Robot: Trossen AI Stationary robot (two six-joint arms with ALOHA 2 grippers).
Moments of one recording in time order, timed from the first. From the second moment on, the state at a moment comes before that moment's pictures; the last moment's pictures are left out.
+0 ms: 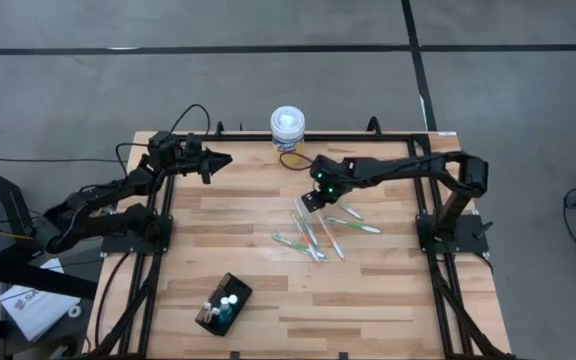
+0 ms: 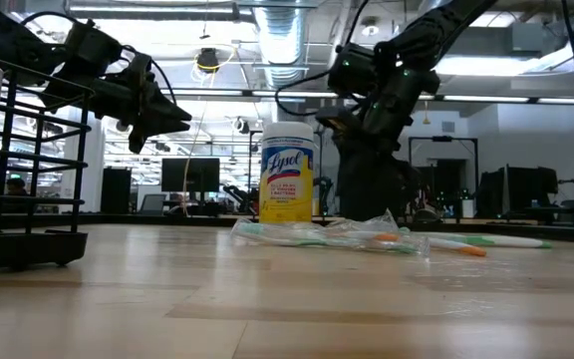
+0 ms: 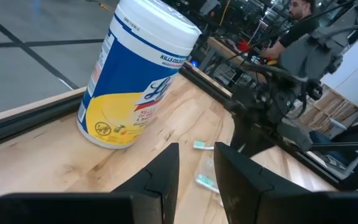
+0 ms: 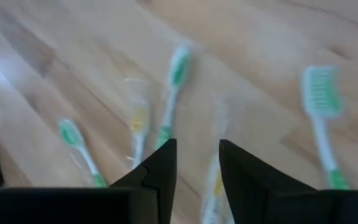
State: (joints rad) left arm 0.95 0.97 0.31 0.44 0.63 -0.38; right arm -0.28 1.73 1.07 -0.43 -0.15 0.74
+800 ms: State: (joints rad) left arm 0.95 0.98 0.31 0.44 0.63 -0.37; right arm -0.27 1.74 1.05 -0.48 -0.12 0.73
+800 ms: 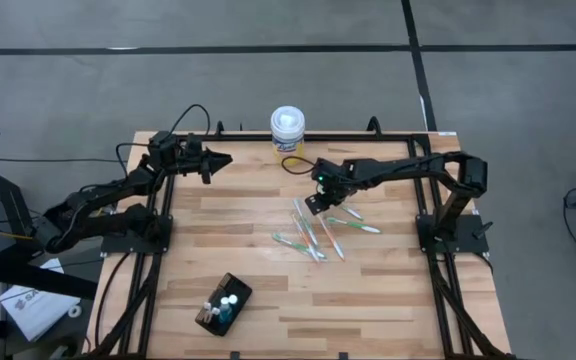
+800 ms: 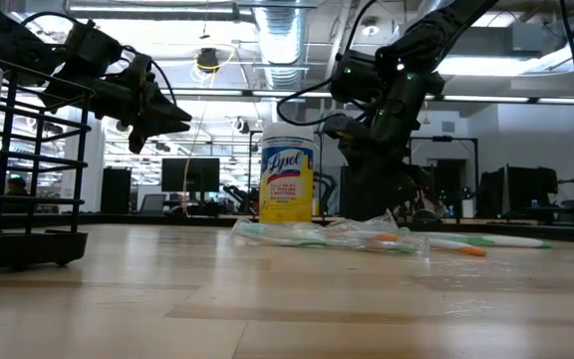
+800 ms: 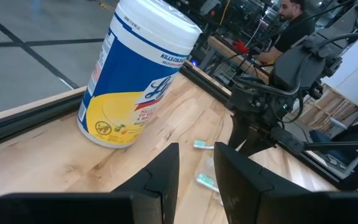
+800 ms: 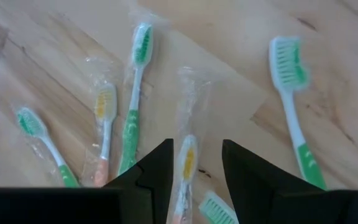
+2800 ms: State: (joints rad) left arm 0.95 0.98 0.31 0.55 0.58 -0.43; right arm -0.32 1.74 1.27 0.43 -0.32 0.69
